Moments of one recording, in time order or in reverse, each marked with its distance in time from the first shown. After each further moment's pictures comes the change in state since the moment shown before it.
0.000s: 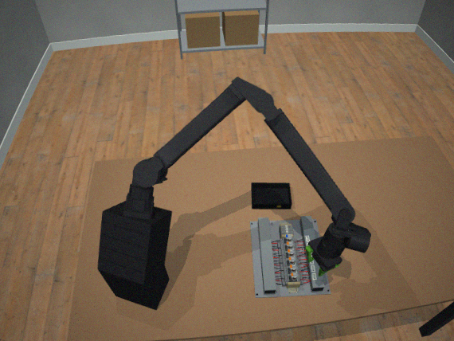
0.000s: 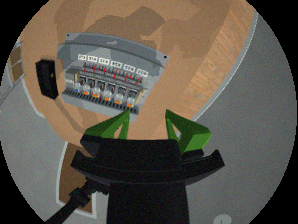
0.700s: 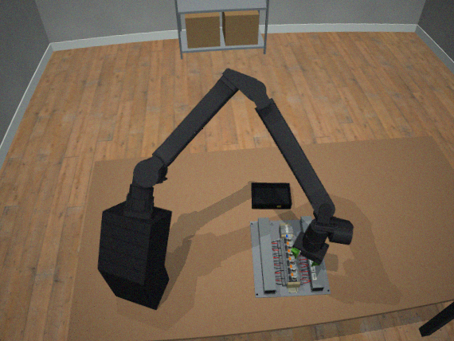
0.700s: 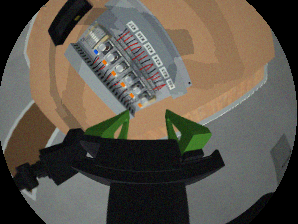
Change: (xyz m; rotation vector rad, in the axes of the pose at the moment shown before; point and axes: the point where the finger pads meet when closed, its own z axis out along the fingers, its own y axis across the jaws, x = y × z) arm 0.012 0.044 0.012 0.010 -0.102 -0.585
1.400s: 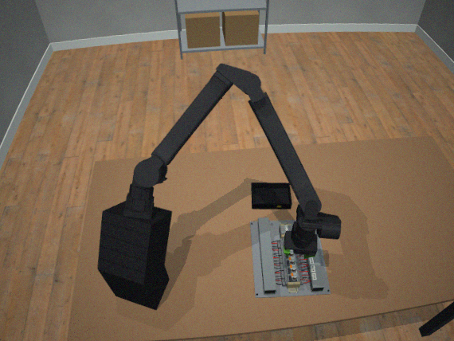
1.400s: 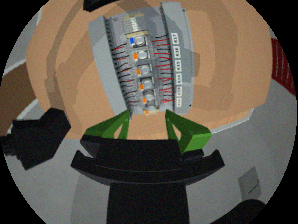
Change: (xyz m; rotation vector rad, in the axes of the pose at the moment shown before) arm -0.007 0.033 0.006 0.028 -0.056 -0.399
